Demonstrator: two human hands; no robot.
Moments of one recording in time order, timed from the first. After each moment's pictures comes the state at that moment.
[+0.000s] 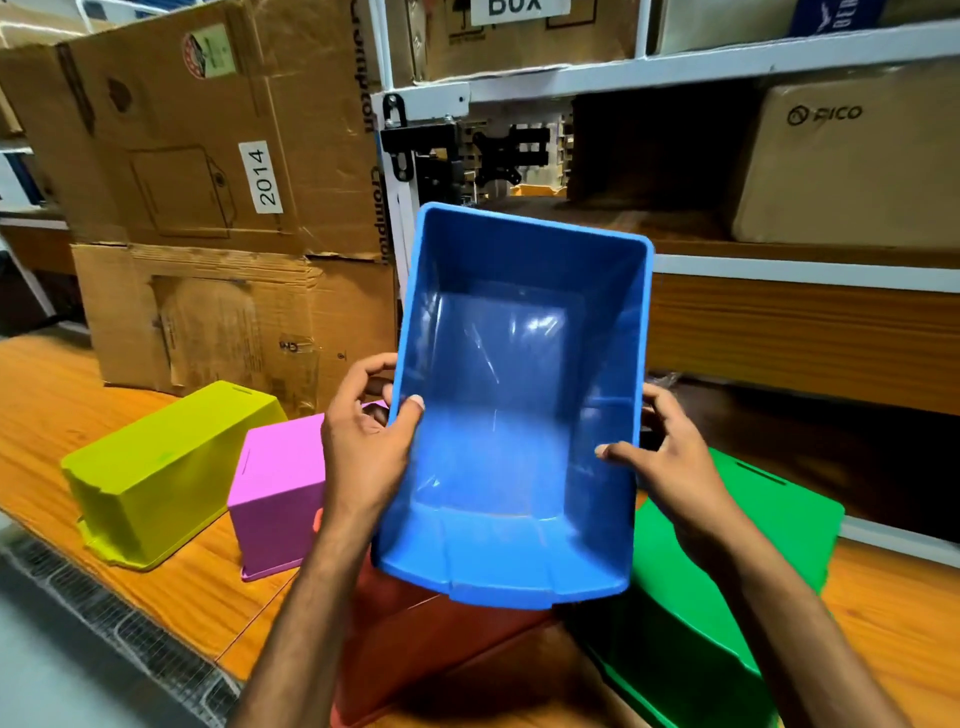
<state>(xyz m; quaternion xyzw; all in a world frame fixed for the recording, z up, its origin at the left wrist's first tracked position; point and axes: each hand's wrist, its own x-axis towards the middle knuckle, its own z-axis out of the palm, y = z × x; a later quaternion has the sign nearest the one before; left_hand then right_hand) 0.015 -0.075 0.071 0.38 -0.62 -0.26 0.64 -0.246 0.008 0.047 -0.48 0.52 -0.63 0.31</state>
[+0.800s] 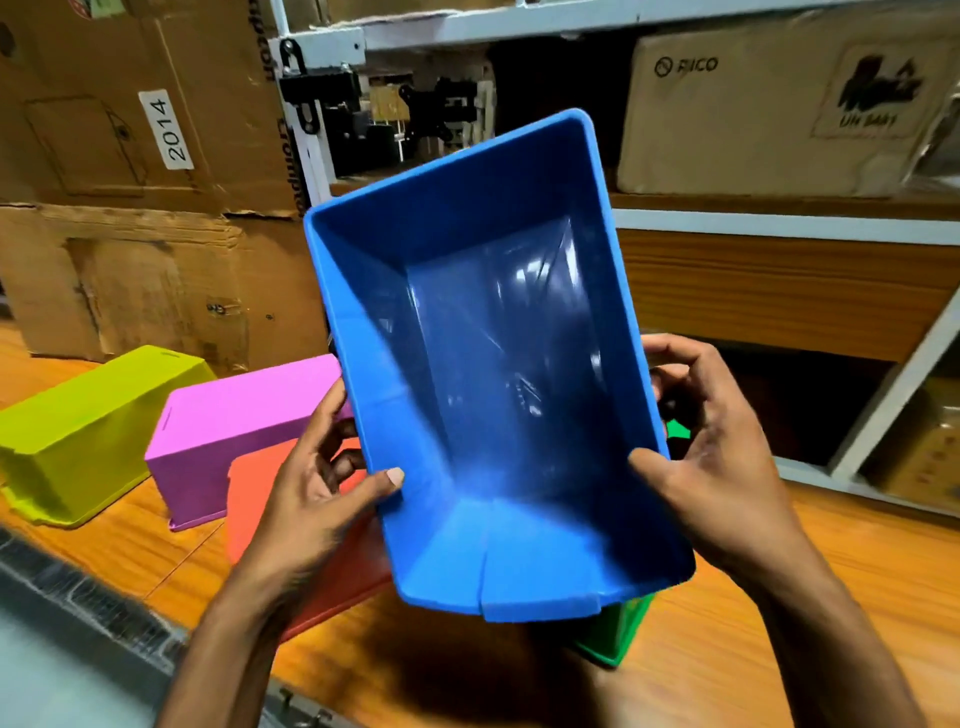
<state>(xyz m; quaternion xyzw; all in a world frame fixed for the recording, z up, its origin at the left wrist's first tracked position) -0.026 0.050 0.036 0.35 -0.62 -0.50 0.50 -0.304 0.162 0.083 -0.55 0.53 -0.61 0.20</state>
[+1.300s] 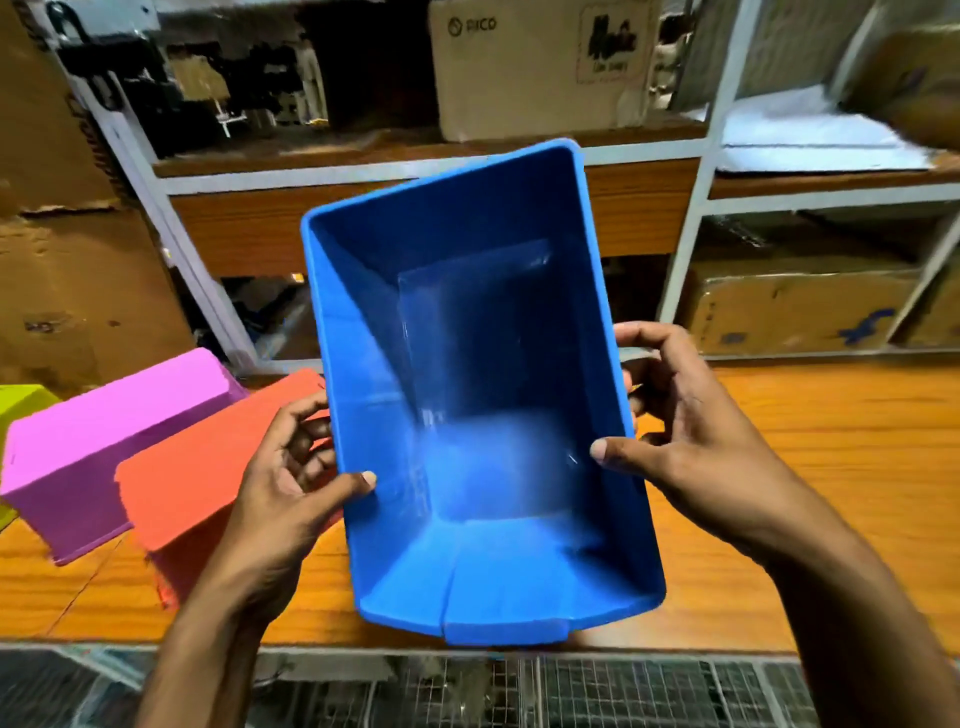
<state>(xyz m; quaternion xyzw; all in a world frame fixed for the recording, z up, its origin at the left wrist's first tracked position) -0.040 0.137 0.029 0.28 -0.64 -0.58 0.42 -0.288 0.330 0.081 -0.47 0.61 -0.59 0.24</state>
